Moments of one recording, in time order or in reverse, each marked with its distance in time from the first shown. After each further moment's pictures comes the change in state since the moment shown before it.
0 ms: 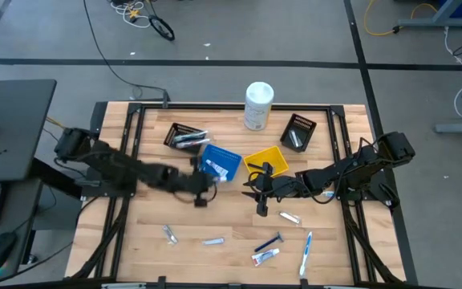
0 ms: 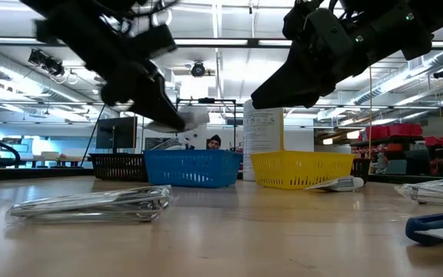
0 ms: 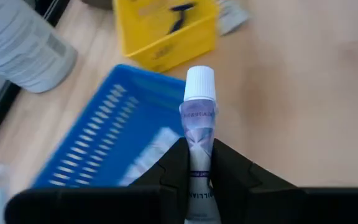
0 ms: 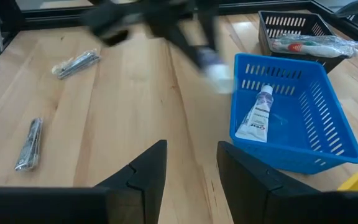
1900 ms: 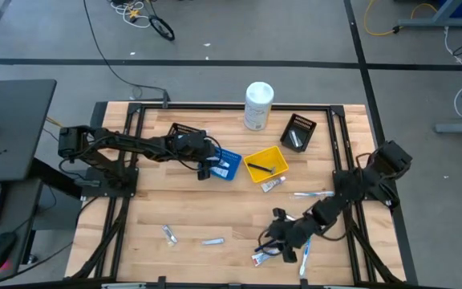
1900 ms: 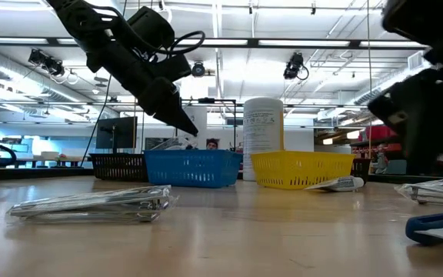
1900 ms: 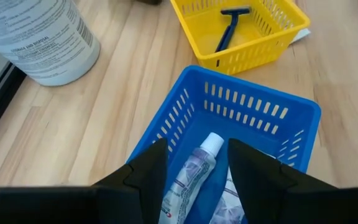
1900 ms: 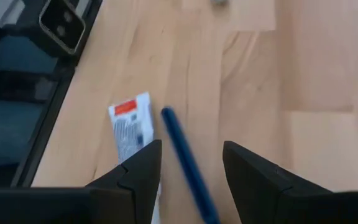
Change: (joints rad) left arm 0.404 -0.001 0.000 0.079 0.419 0.163; right arm 0.407 0.107 0.045 -0.247 -0.128 0.313
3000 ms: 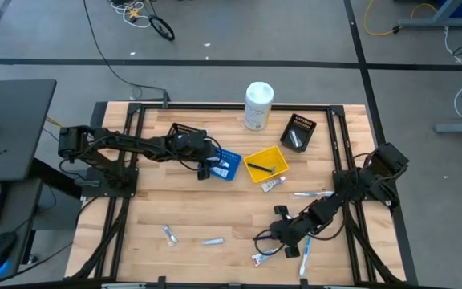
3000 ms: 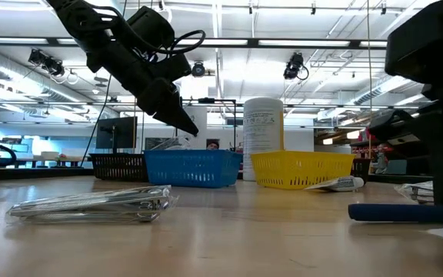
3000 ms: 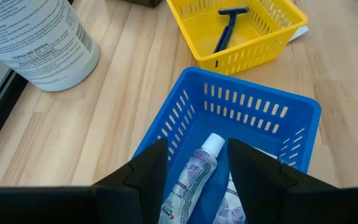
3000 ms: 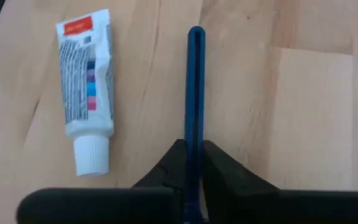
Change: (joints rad) left arm -0.001 0.000 0.000 0.003 0.000 0.029; right arm -0.043 0.047 0.002 -0.164 -0.054 -0.088
